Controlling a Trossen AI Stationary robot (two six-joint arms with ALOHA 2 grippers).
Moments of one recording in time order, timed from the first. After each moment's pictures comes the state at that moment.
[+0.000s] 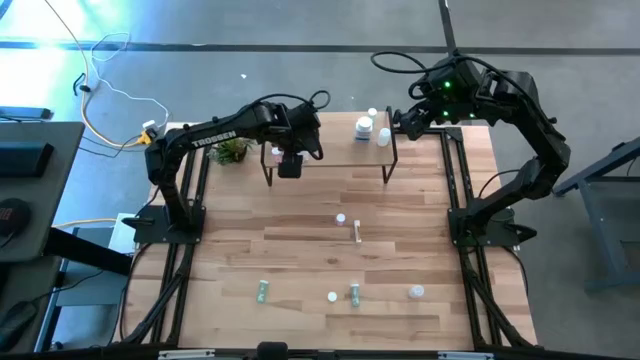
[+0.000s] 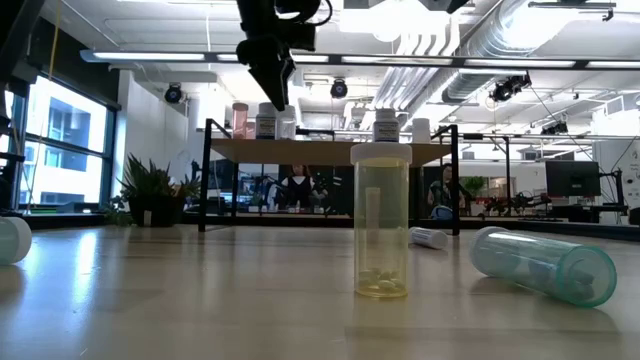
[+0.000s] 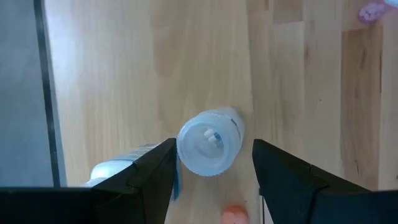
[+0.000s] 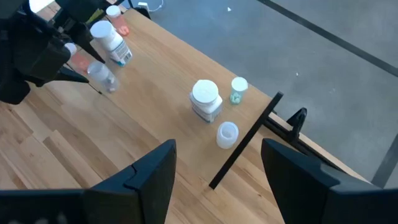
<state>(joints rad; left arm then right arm) 0.47 1.80 1.79 -1.19 -0.16 0.48 -0.43 1.47 2.15 -1.53 0.23 0.34</state>
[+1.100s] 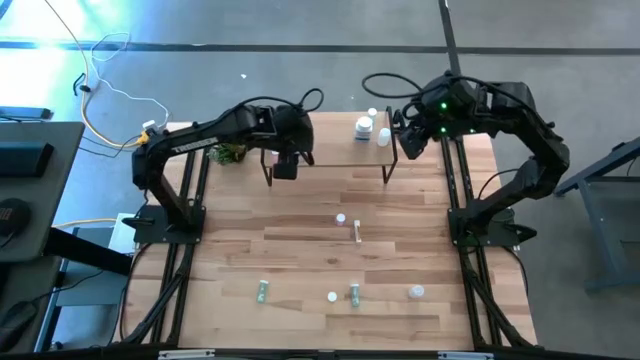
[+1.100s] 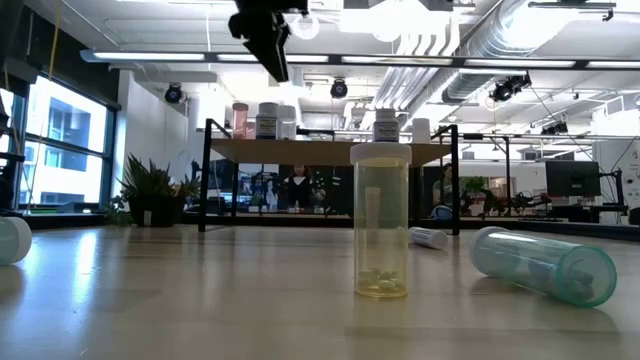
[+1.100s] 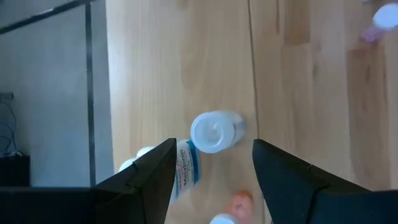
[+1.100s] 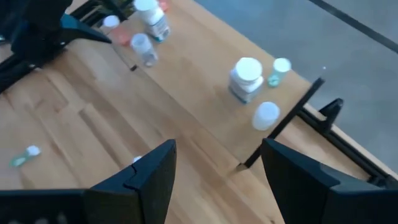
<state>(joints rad) 0.39 1.69 1.79 -1.17 -0.27 0.47 -0.26 1.47 2.14 -1.57 0.23 0.44</state>
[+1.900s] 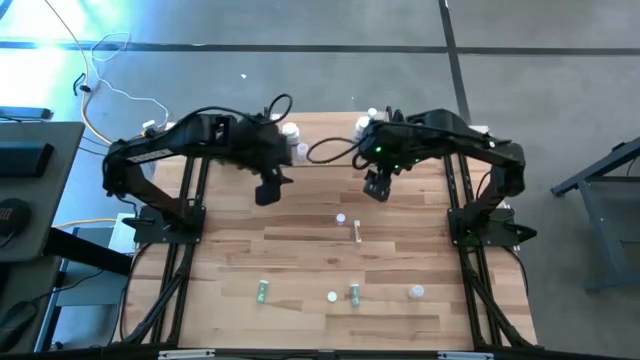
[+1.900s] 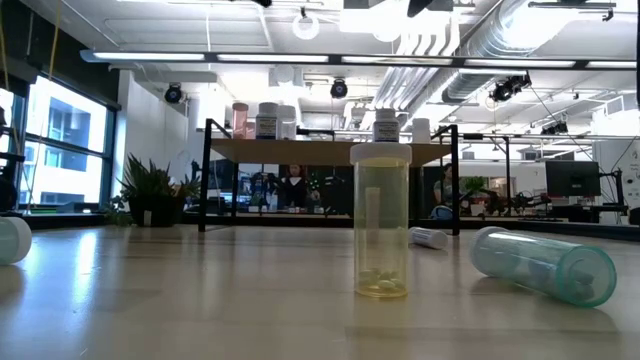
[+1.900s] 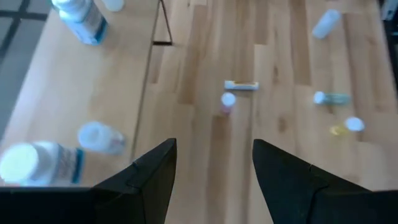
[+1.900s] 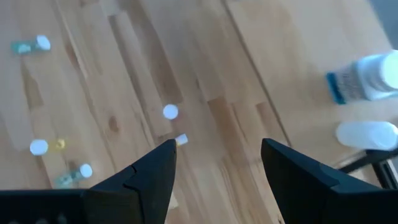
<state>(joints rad) 0.21 1.48 1.79 -1.20 -0.04 0.02 -0.06 1.70 2.14 -1.57 0.14 0.27</state>
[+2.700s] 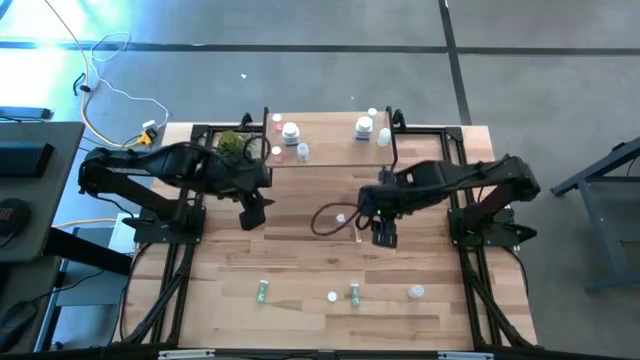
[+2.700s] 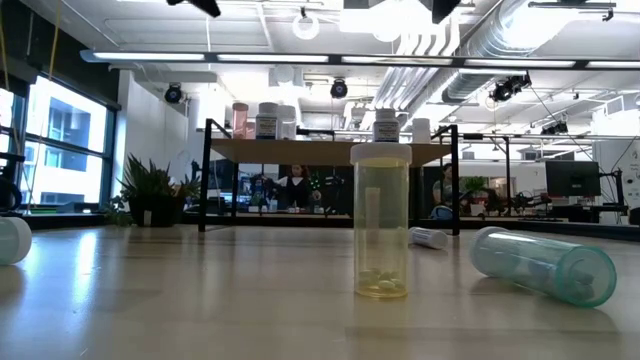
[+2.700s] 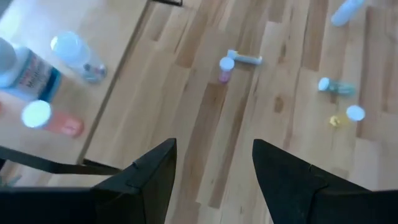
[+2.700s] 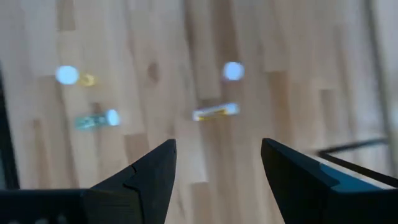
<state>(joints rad) -0.01 1.26 1.44 -1.13 -0.25 -0.34 0.21 1.62 1.78 -1.39 0.13 0.31</state>
